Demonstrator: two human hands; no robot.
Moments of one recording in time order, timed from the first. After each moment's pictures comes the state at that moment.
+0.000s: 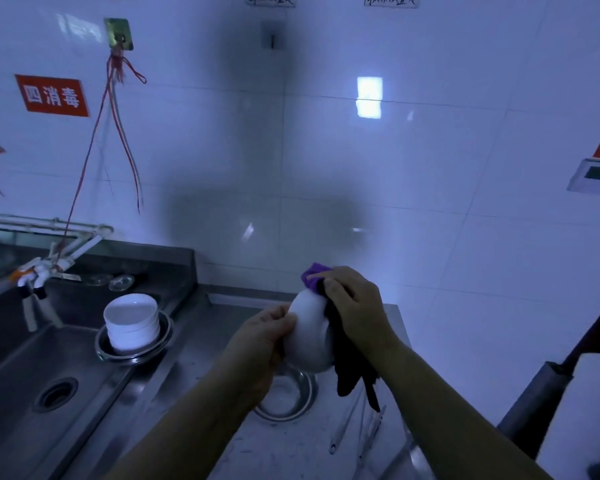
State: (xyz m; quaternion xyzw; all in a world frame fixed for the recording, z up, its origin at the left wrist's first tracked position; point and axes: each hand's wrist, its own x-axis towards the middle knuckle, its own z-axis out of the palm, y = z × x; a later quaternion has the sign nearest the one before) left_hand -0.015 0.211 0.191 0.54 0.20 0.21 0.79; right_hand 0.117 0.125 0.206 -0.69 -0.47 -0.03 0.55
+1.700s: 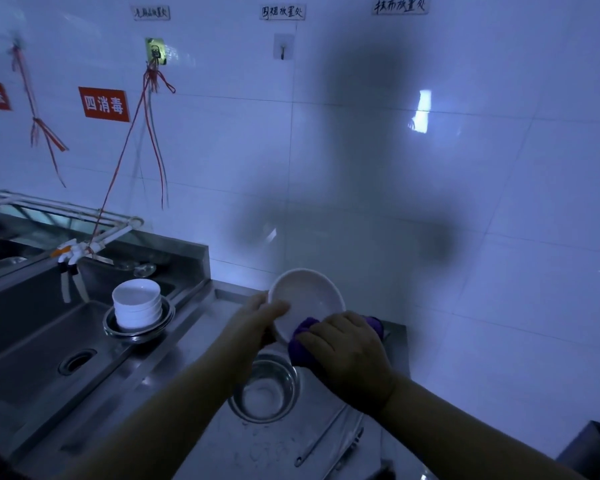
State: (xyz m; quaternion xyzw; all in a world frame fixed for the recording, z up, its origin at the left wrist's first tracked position) left_hand 0.060 0.152 0.191 0.56 0.31 0.29 0.72; right_hand 0.193 0.054 0.158 -0.48 -0.73 -0.41 0.27
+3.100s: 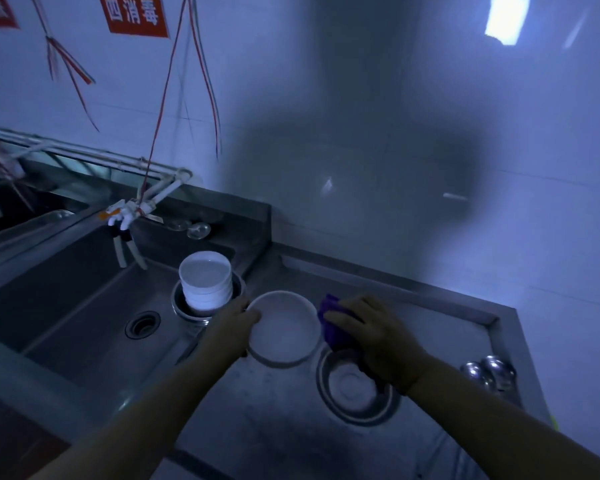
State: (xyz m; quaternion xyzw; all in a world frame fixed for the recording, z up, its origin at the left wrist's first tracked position) left_hand -0.054 0.418 0.087 0.67 0.49 0.21 0.52; right_hand 0.155 0.277 0.082 -0.57 -0.76 -0.20 0.23
